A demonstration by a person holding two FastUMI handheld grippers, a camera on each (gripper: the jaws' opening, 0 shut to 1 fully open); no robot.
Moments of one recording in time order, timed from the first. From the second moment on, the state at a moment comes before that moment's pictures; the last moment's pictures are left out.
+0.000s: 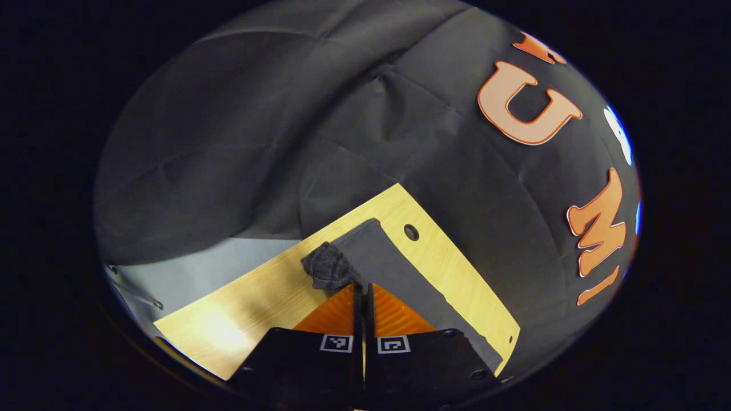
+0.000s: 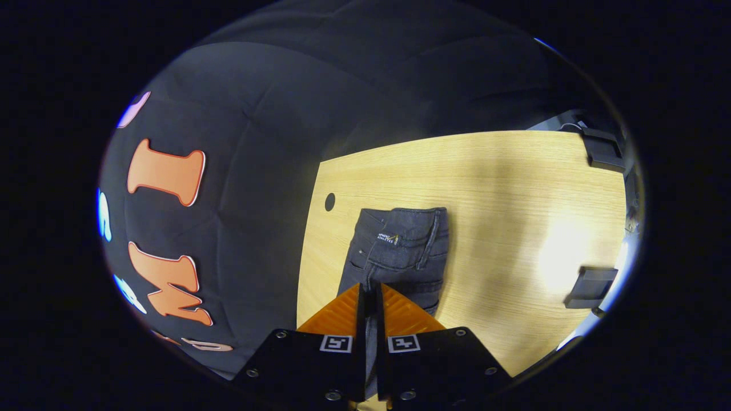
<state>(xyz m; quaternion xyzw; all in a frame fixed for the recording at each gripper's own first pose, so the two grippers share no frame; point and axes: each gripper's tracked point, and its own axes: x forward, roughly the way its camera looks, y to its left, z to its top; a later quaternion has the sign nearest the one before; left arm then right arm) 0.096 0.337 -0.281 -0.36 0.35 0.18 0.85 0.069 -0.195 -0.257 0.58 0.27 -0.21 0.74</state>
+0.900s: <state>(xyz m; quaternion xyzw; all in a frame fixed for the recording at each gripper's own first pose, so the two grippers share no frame) 0.201 0.343 -0.304 -0.25 0.39 0.20 0.86 0.195 -0.193 -0.275 0.55 0.32 -0.21 0.74</state>
